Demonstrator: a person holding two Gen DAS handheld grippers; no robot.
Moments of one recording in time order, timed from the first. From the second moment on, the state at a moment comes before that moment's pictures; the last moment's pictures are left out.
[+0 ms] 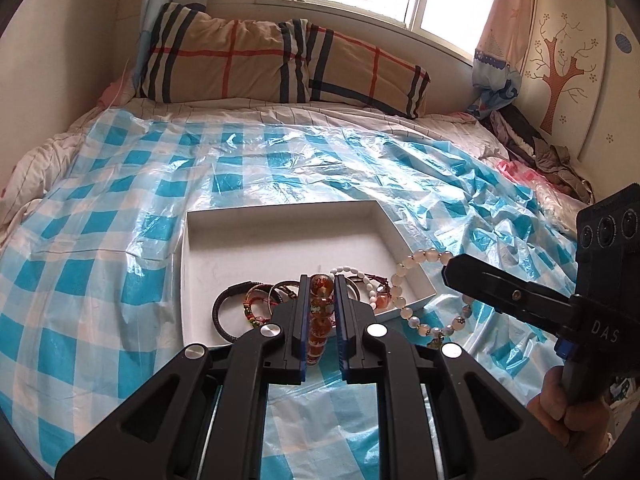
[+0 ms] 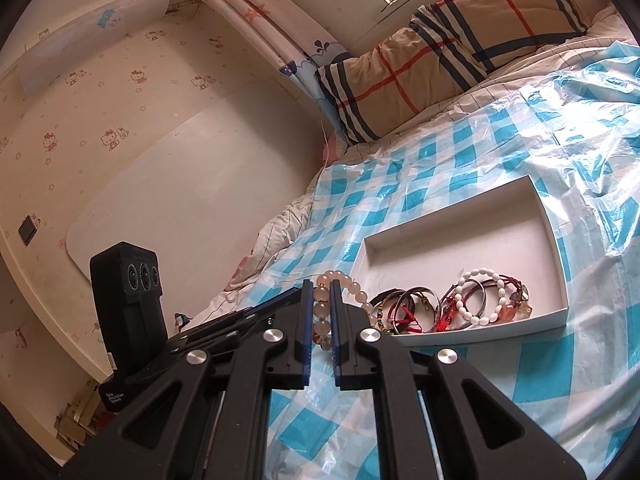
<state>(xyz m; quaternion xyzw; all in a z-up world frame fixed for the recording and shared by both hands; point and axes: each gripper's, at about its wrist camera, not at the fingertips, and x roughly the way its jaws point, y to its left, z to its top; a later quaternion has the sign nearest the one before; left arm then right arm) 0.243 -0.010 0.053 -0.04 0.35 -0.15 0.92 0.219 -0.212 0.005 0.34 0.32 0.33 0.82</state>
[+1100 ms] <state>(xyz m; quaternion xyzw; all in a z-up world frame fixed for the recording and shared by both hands) 0.085 0.022 0.059 0.02 0.36 -0.03 0.93 0.052 -0.196 0.071 0.14 0.34 0.18 0.91</state>
